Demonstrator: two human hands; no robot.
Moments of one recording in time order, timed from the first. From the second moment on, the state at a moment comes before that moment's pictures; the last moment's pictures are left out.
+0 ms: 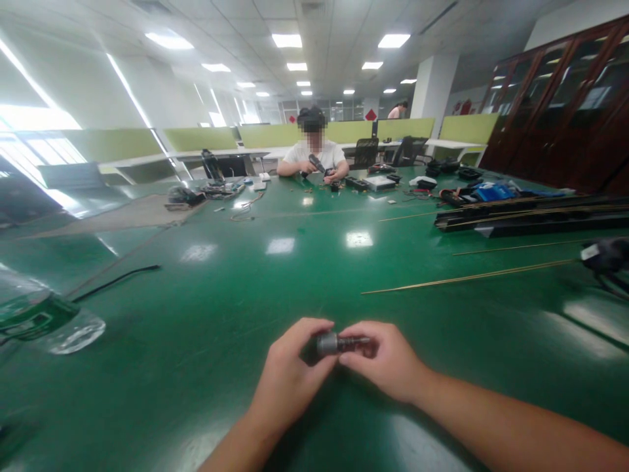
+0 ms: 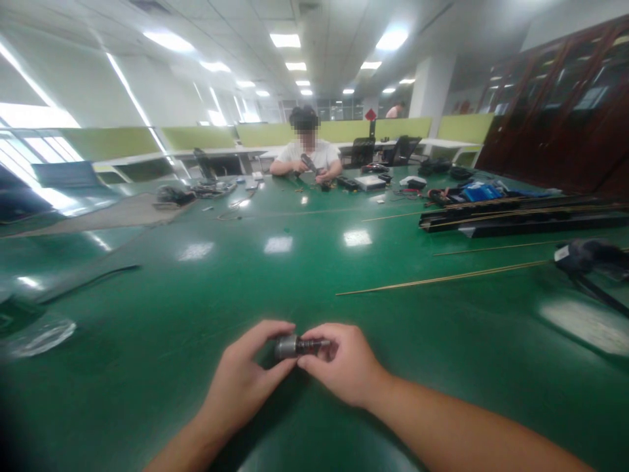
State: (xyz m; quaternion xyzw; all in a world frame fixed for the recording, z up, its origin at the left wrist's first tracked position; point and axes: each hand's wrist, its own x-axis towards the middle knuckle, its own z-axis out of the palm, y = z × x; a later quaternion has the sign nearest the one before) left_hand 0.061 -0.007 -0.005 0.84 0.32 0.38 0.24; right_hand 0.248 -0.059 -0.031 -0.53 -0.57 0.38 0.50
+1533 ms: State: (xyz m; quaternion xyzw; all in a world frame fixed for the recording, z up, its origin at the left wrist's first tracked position) left_hand 0.056 0.000 0.003 0.84 0.32 0.39 0.20; right_hand 0.248 -0.058 -0.032 -0.52 -0.50 0.45 0.53
